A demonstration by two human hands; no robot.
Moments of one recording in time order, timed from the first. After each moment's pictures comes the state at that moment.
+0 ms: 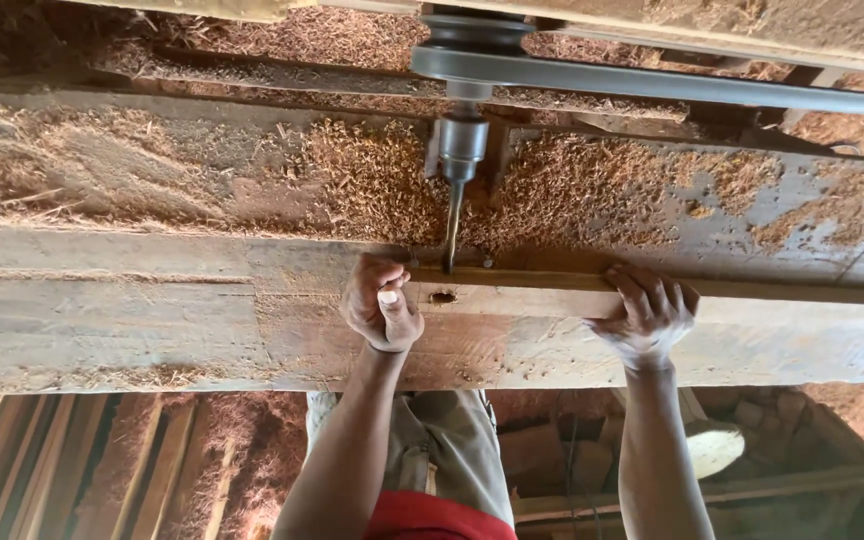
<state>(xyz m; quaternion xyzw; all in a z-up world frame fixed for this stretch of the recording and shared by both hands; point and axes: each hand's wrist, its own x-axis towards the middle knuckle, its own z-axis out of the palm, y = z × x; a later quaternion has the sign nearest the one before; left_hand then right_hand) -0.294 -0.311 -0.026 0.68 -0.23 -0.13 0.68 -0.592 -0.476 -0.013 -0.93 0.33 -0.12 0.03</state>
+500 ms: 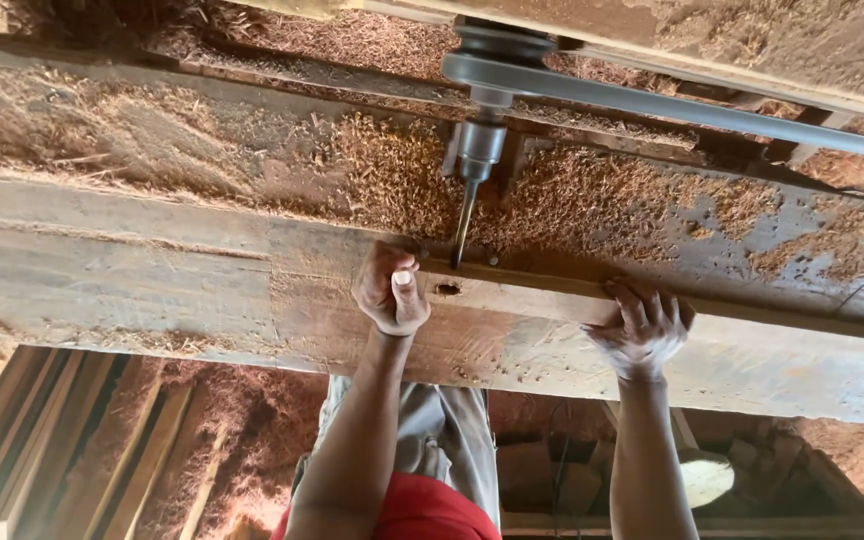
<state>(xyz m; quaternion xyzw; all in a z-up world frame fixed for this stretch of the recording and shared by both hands) -0.291 -0.319 -0.042 0.67 -0.27 -0.06 0.69 -0.590 -0.479 -0.018 -0.93 0.34 -0.14 0.02</state>
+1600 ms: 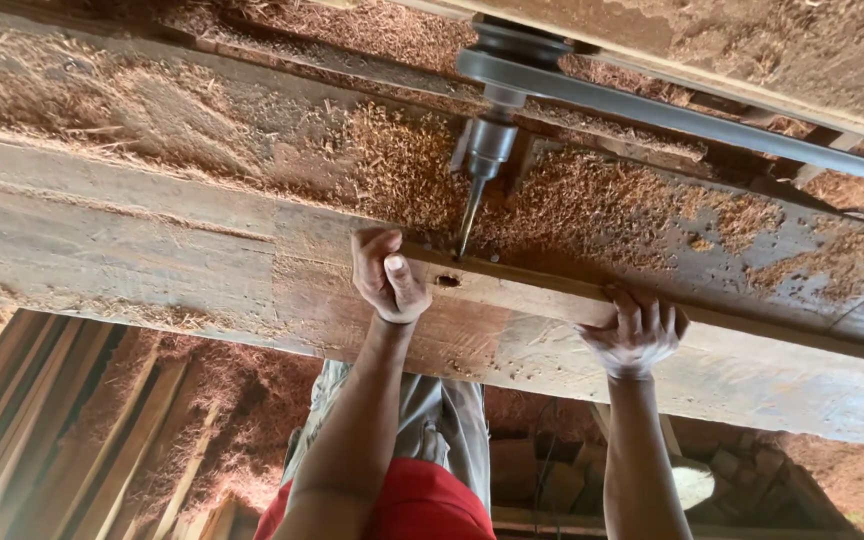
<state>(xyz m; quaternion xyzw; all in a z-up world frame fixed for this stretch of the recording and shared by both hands) -0.285 -0.331 -0.031 0.71 -0.27 0.04 0.65 -0.604 -0.478 -0.039 -0.93 0.33 -0.17 -0.02</state>
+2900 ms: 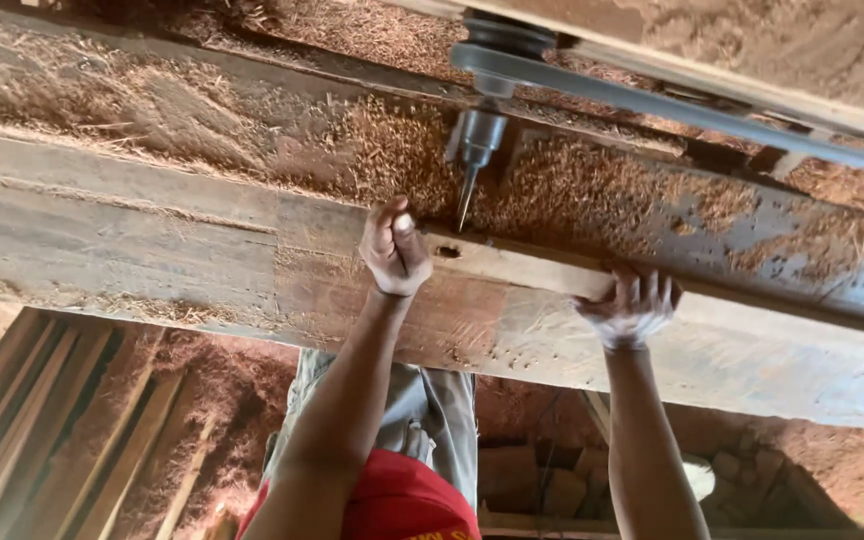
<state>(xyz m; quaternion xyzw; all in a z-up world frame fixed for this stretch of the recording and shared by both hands) -0.286 -0.330 -0.060 0.69 -0.30 -0.02 0.66 -0.589 -0.493 -0.033 -0.92 0.34 -0.19 -0.02</state>
